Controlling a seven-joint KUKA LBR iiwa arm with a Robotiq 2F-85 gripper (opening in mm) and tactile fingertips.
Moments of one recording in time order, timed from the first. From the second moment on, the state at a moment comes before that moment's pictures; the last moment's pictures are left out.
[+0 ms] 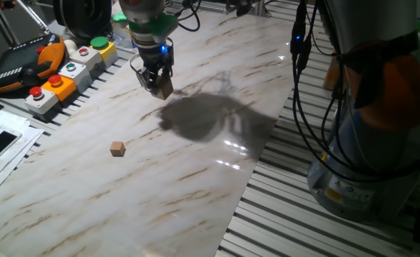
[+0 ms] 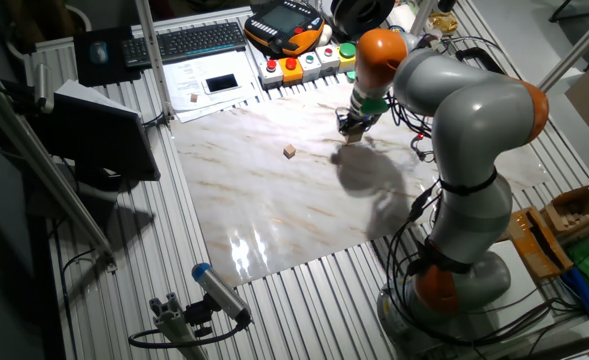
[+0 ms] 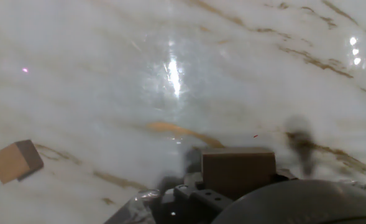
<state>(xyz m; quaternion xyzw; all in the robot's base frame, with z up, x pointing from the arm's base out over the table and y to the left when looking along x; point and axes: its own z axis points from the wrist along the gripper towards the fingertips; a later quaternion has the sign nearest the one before) 0.576 -0.027 0.113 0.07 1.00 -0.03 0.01</state>
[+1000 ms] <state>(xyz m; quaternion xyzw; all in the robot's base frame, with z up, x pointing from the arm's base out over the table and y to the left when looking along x) 0.576 -0.027 0.113 0.17 0.98 -0.05 0.03</state>
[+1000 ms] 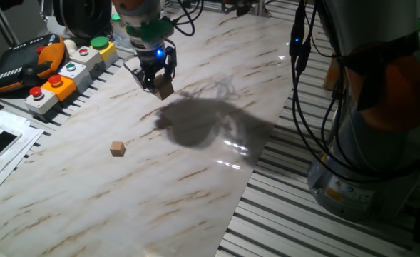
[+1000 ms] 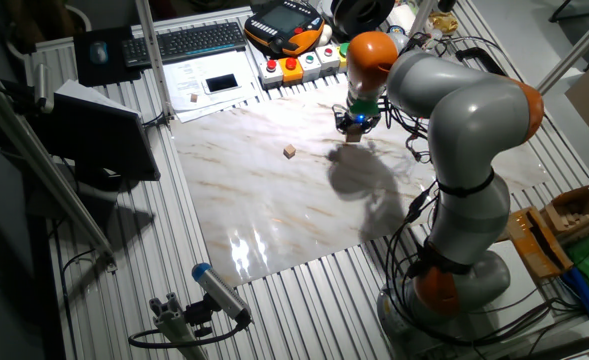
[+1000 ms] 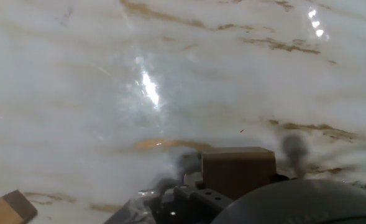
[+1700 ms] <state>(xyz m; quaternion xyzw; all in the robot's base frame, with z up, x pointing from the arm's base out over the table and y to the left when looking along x) 0.622 0.040 0.129 0.10 0.99 -0.01 0.03</state>
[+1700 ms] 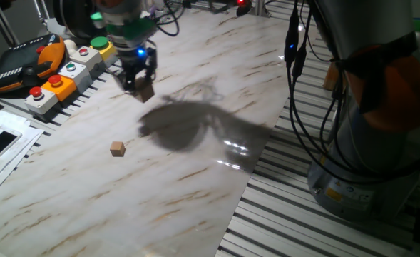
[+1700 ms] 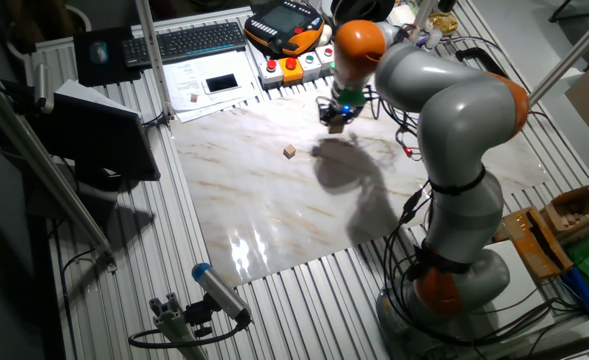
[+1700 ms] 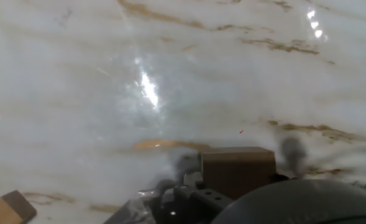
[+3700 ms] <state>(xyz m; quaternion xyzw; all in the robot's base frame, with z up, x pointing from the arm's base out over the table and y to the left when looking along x) 0.575 0.151 0.085 0.13 0.99 -0.02 0.03</state>
